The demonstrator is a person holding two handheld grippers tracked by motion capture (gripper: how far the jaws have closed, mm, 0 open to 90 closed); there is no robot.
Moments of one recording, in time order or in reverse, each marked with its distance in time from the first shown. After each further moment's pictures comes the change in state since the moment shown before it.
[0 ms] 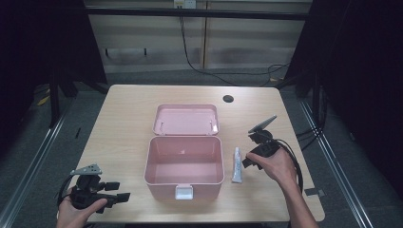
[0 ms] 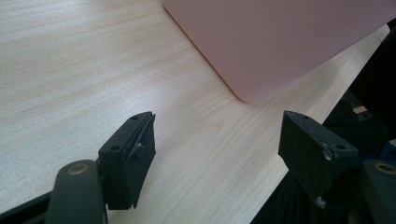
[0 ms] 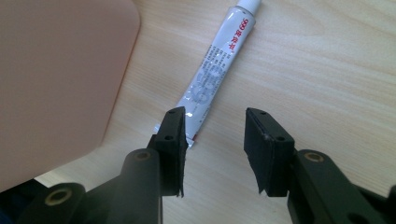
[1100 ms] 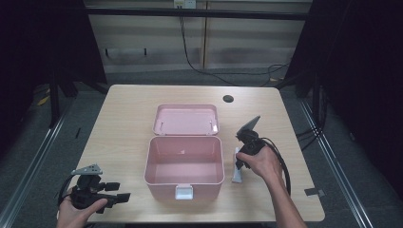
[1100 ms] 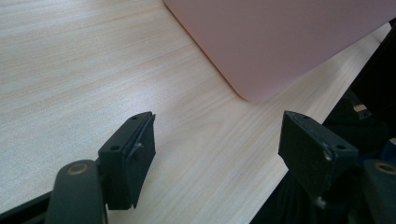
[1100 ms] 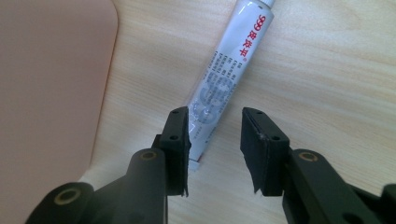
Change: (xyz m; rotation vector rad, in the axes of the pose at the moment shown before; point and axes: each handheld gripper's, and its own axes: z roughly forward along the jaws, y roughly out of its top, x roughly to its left) left arm 0.001 0.000 0.001 0.011 -0.003 -0.006; right arm 0.013 0.025 0.033 0.135 -0.070 0.052
